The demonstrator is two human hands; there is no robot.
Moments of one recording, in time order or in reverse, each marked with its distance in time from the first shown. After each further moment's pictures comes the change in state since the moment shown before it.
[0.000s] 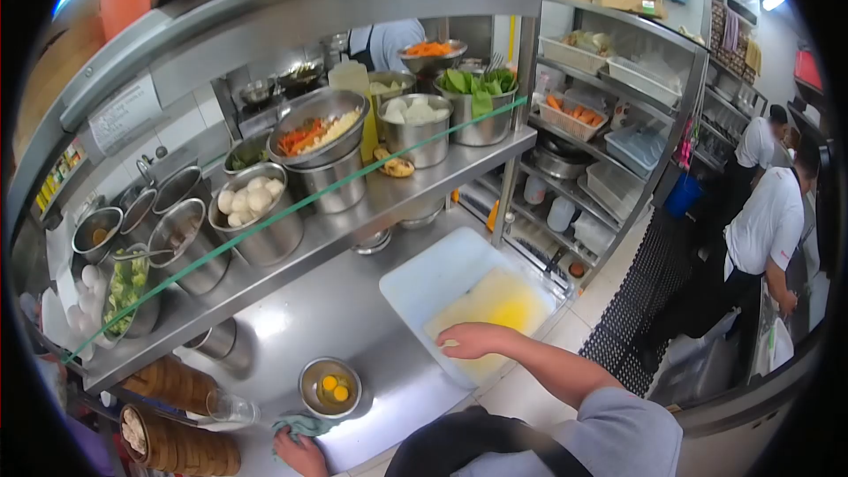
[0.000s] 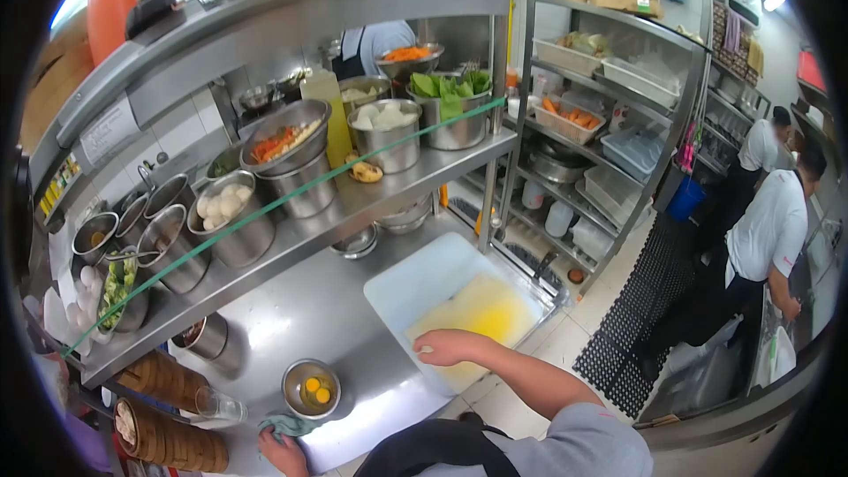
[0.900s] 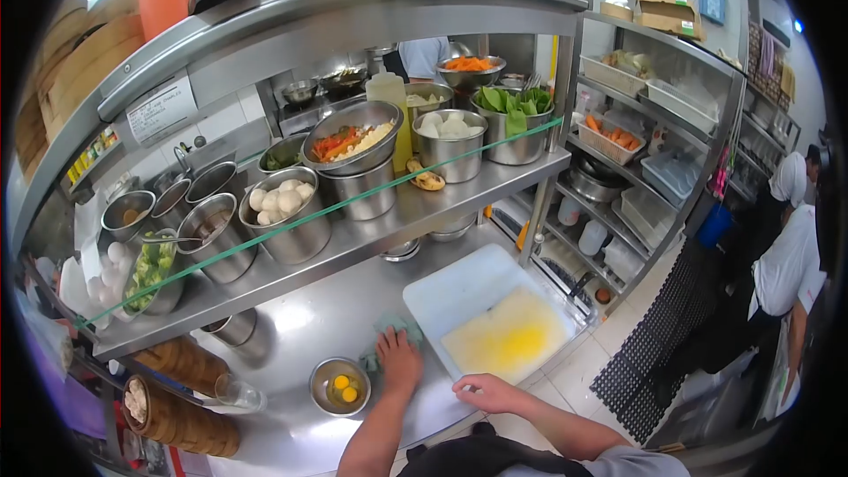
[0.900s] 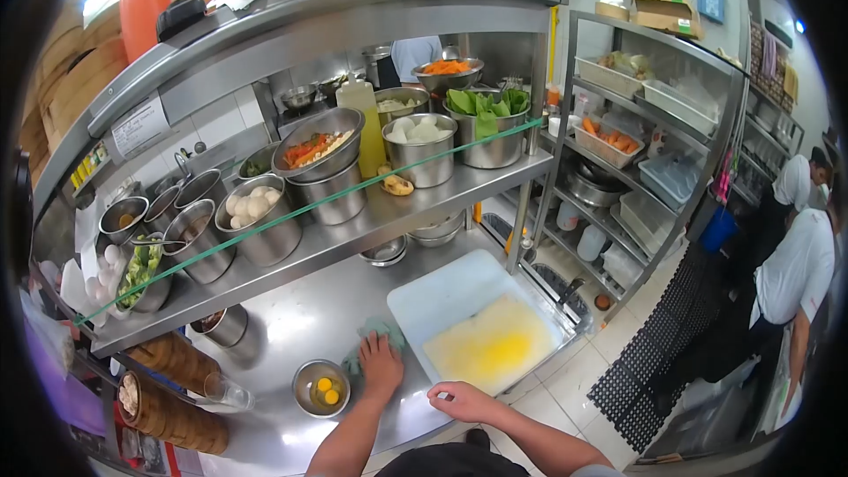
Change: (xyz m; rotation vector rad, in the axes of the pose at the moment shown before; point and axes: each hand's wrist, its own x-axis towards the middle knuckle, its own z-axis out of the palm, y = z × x) left_hand 0.079 0.272 0.154 -0.213 -0.208 0.334; right_hand -0.052 -0.028 0.061 0.560 0.234 0.030
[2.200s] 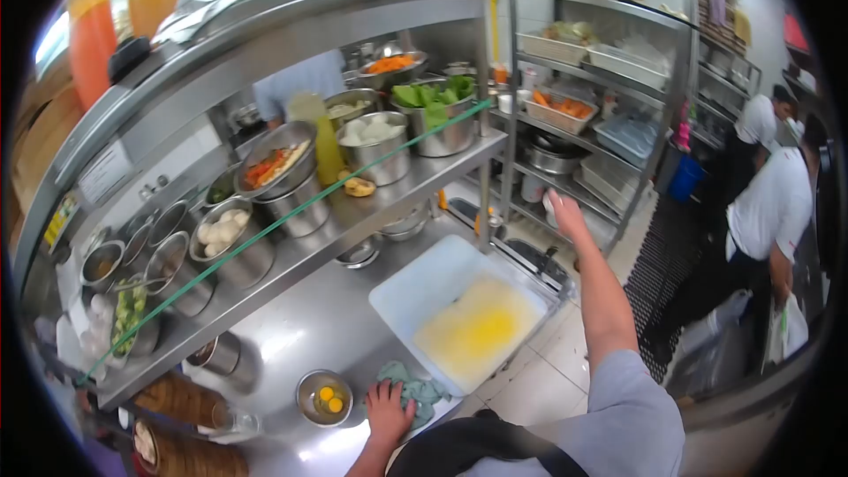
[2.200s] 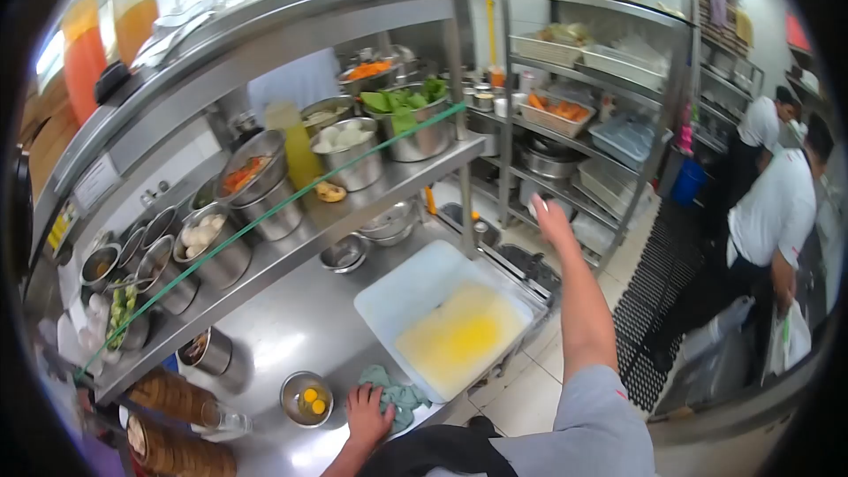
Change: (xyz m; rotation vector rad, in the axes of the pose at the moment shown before) left_hand -0.103 0.003 -0.074 0.002 -0.302 0.272; right_hand 0.005 0.046 -0.372 -0.081 1.070 0.373
